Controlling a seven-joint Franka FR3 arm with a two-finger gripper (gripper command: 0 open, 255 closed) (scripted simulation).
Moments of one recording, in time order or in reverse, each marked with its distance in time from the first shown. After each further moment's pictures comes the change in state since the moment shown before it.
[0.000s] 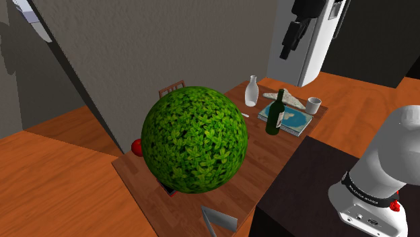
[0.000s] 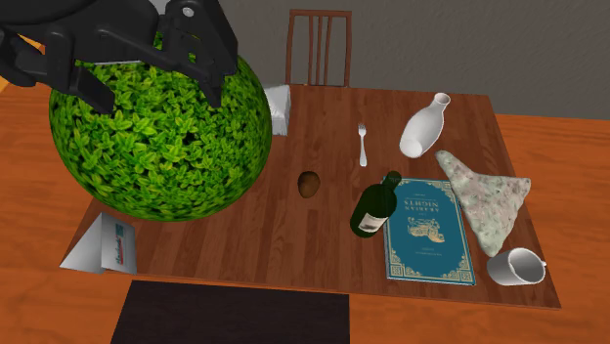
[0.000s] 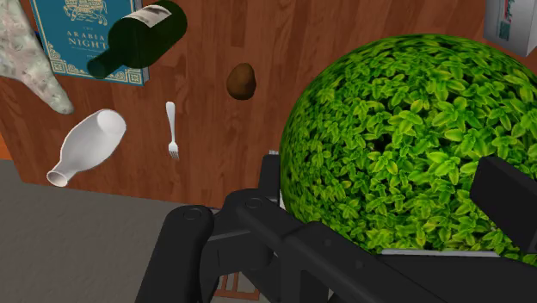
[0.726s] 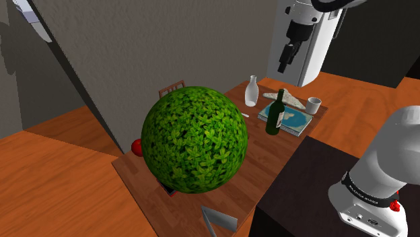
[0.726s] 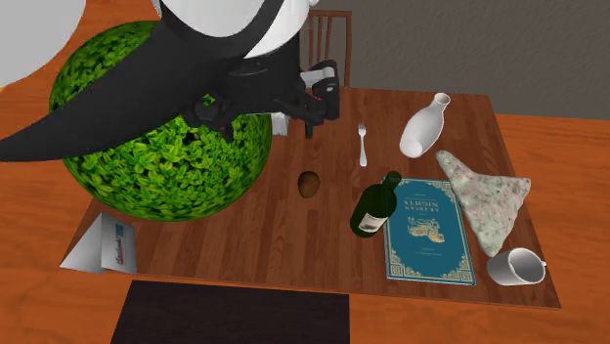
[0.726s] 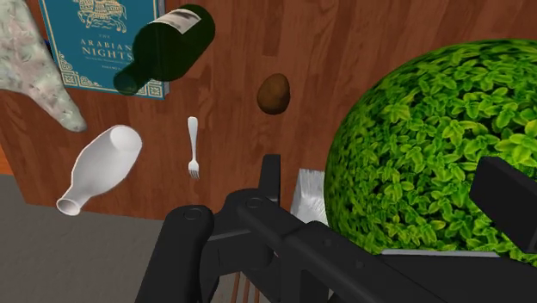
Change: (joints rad) arm -0.042 0.115 -0.145 -0.115 -0.059 0.206 -0.145
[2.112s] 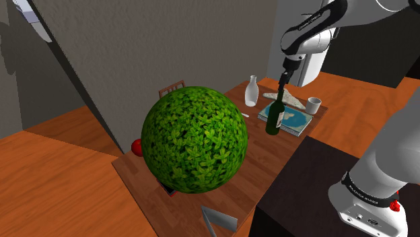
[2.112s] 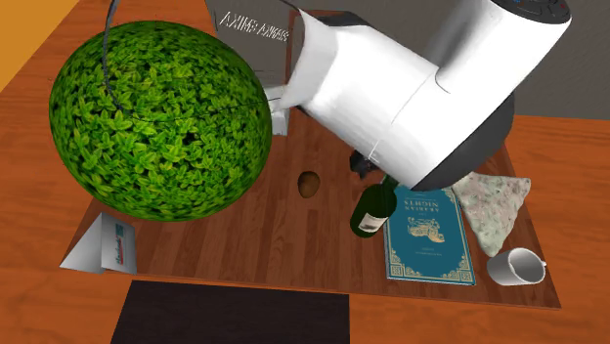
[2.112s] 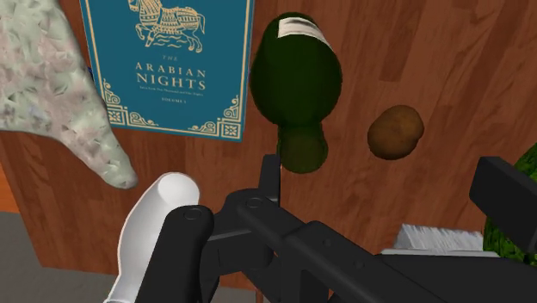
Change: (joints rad) arm -0.038 0.623 -0.337 0.110 0.169 0.425 -0.472
